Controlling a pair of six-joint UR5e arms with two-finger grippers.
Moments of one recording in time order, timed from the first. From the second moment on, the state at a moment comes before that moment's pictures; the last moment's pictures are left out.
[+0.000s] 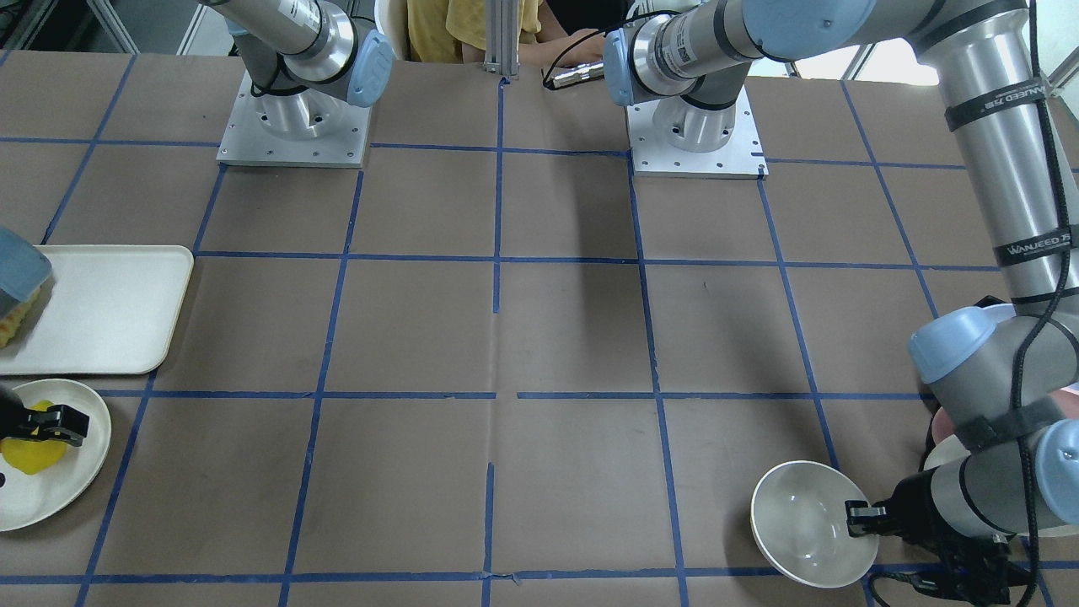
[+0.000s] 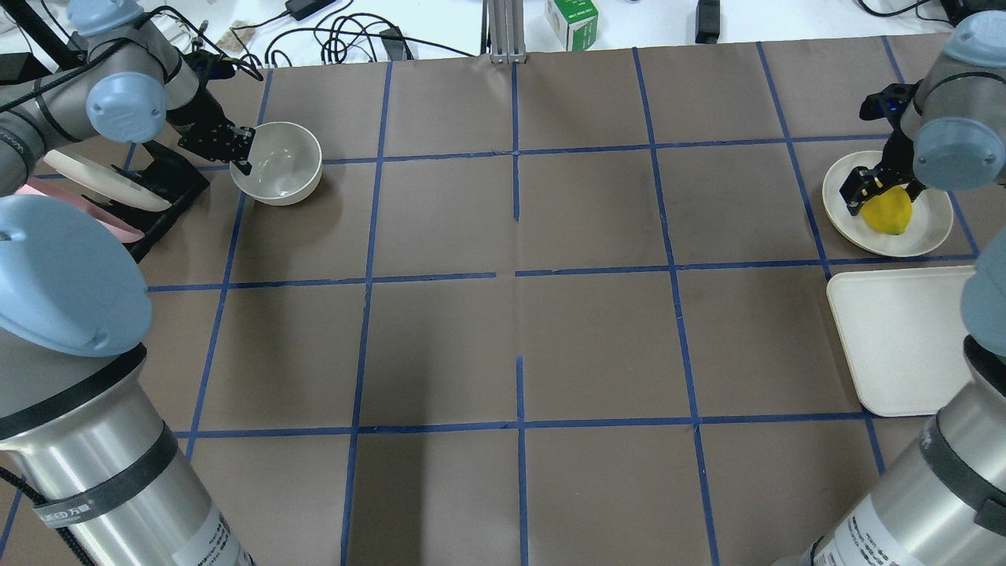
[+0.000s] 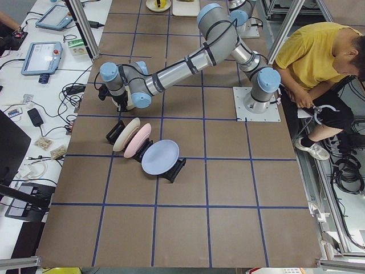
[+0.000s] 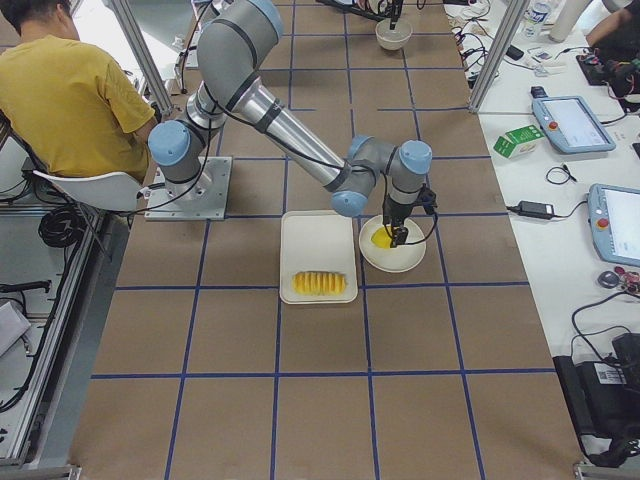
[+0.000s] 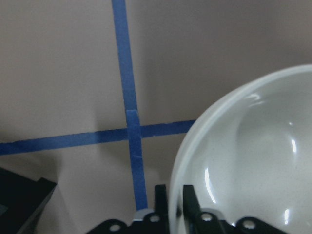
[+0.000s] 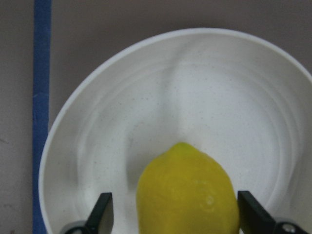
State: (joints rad) left arm -1.25 -2.32 -1.23 -1.20 1.51 0.40; right arm 1.11 -0.99 1.59 -2.20 -1.71 -0.58
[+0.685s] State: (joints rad) left arm -1.38 -2.20 -1.29 -1.32 1.38 0.21; right arm 1.11 -1.07 1.57 -2.05 -1.71 -0.58
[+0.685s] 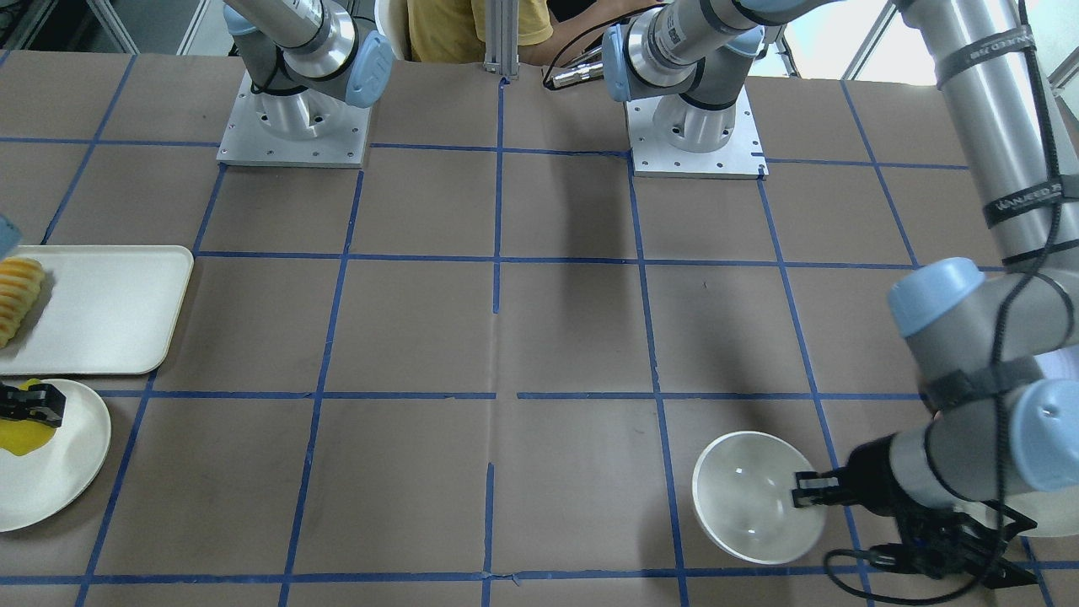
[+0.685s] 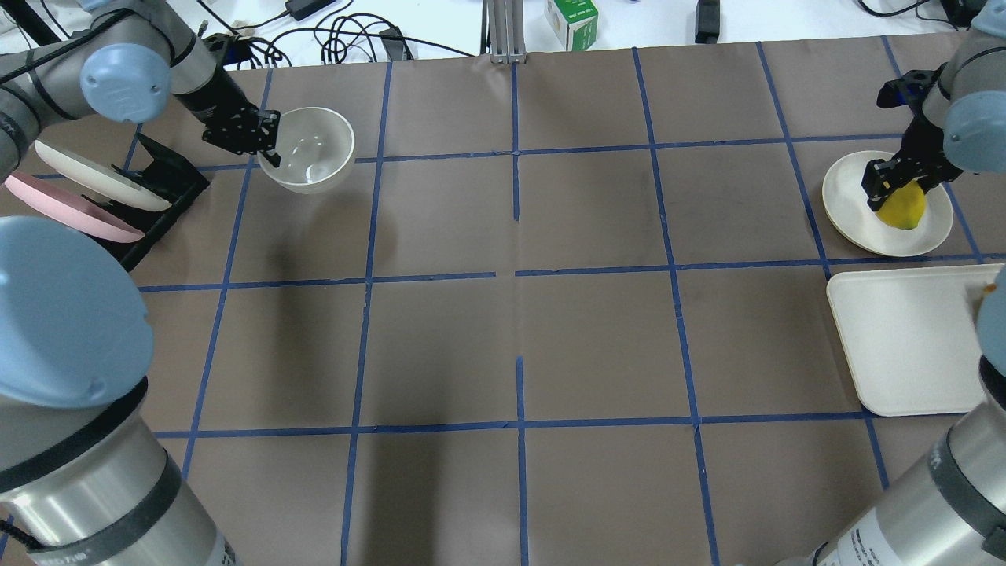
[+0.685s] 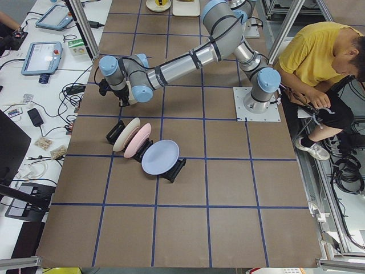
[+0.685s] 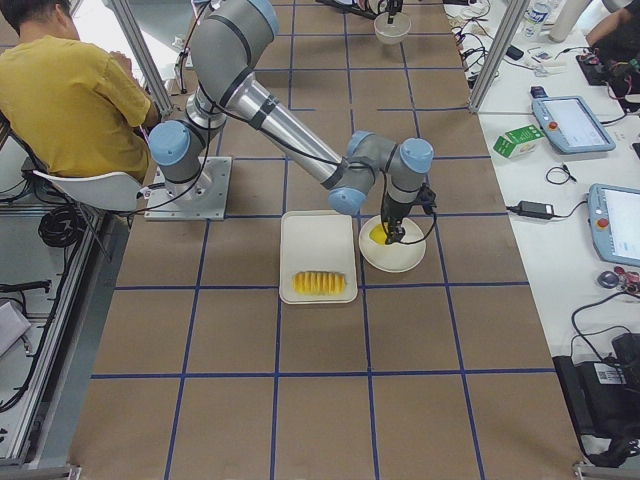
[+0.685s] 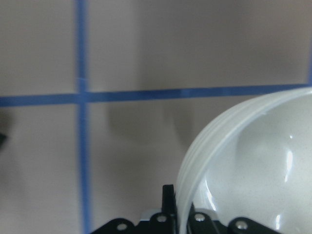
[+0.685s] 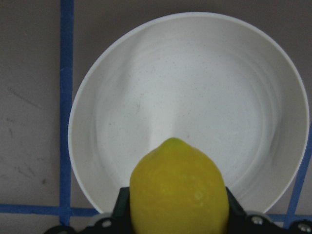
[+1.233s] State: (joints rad) left arm -1.68 -2.08 -1.62 -1.04 1.35 -0.10; right arm 1.21 -1.21 1.57 -1.88 -1.59 -0.40
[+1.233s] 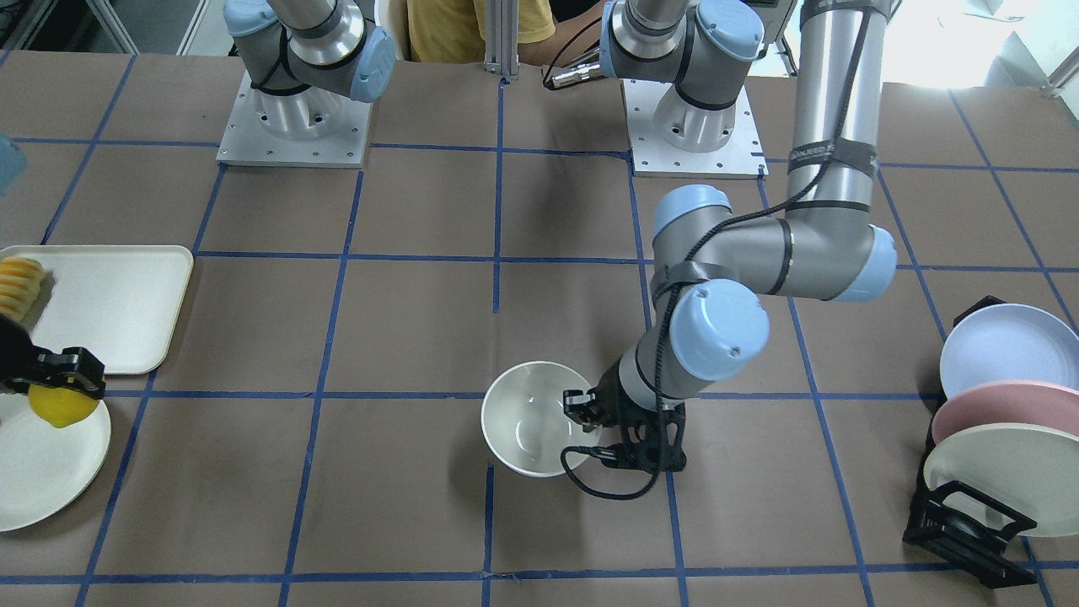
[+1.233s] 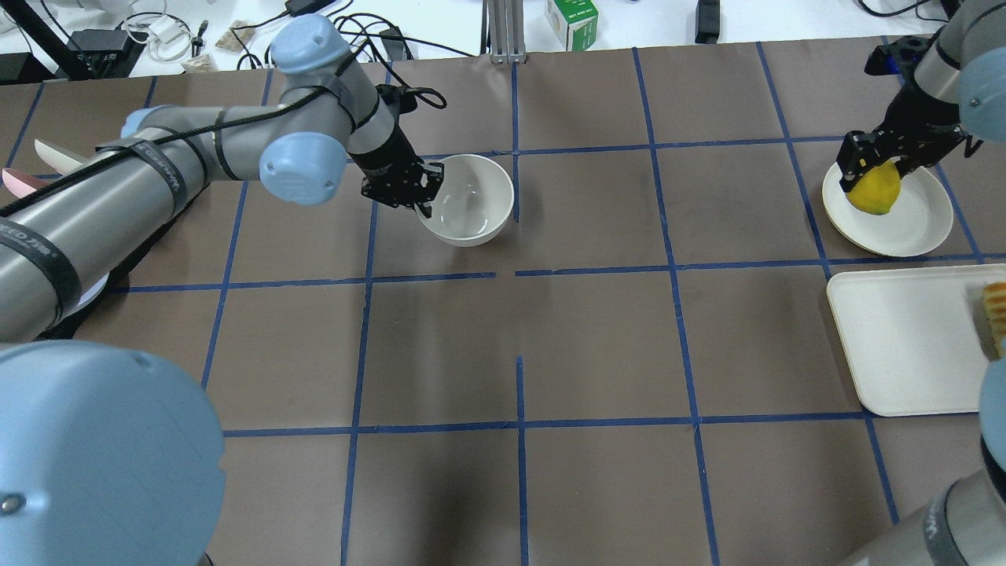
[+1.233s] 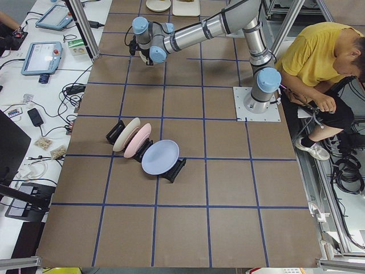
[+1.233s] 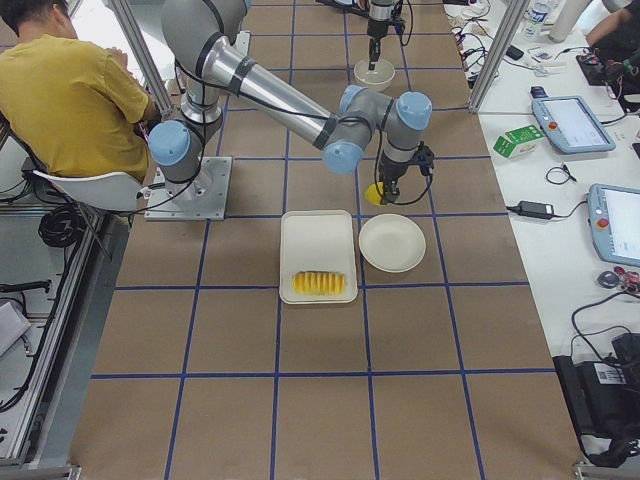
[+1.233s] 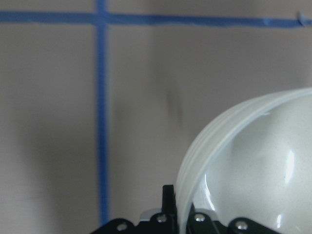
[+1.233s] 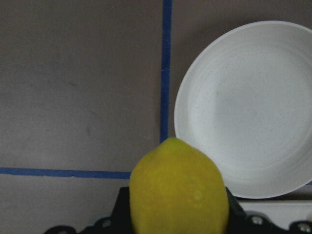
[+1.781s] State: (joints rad) left arm -1.78 -2.07 -1.71 -0.90 1.36 -0.23; right arm 1.51 -1.28 1.57 -1.84 -1.57 0.03
